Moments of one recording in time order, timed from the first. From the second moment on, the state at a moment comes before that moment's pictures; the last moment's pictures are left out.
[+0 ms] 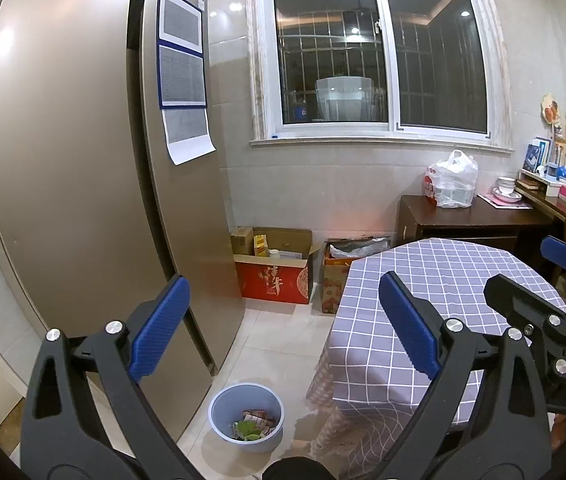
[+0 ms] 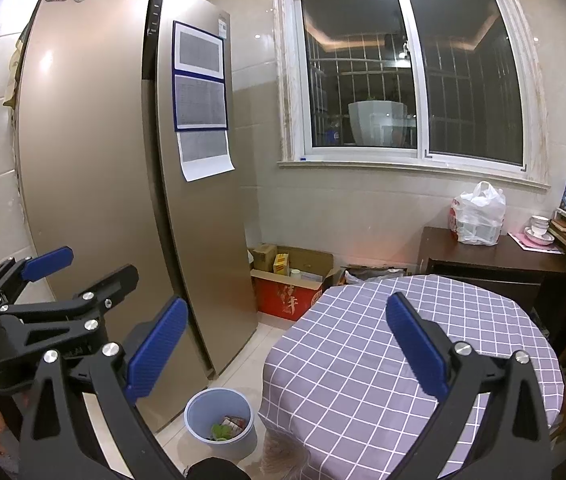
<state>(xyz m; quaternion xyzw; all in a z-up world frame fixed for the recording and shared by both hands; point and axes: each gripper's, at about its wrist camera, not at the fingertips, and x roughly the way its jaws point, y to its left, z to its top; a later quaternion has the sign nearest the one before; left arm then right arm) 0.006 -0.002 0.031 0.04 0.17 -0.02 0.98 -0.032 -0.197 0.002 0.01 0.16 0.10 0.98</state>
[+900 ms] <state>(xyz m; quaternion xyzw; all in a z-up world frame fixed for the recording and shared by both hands) 0.011 0.003 0.024 0.05 0.18 -0.01 0.98 -0.026 -0.195 -0.005 0.02 0.17 0.10 0.98</state>
